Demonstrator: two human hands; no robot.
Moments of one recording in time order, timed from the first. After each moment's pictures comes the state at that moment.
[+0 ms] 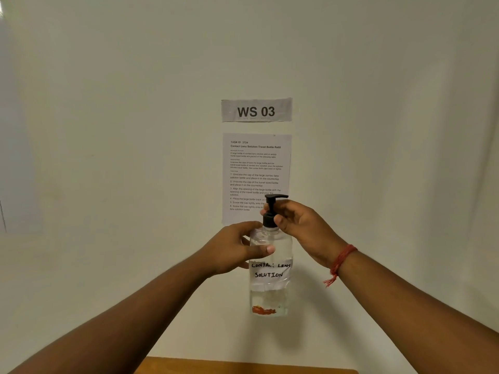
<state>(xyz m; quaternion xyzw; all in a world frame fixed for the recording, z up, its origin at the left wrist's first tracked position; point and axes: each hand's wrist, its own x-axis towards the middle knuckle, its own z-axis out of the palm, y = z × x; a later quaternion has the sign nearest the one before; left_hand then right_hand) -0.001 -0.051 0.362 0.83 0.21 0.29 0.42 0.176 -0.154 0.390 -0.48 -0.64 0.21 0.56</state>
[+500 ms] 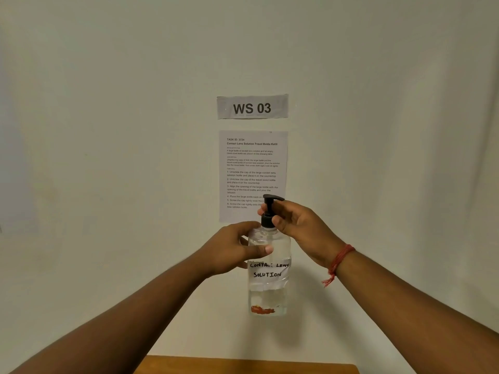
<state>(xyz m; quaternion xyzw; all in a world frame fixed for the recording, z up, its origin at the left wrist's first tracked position) 0.001 -0.052 0.358 0.84 0.21 0.28 0.42 0.179 -0.155 0.384 -0.49 -0.64 0.21 0.56</state>
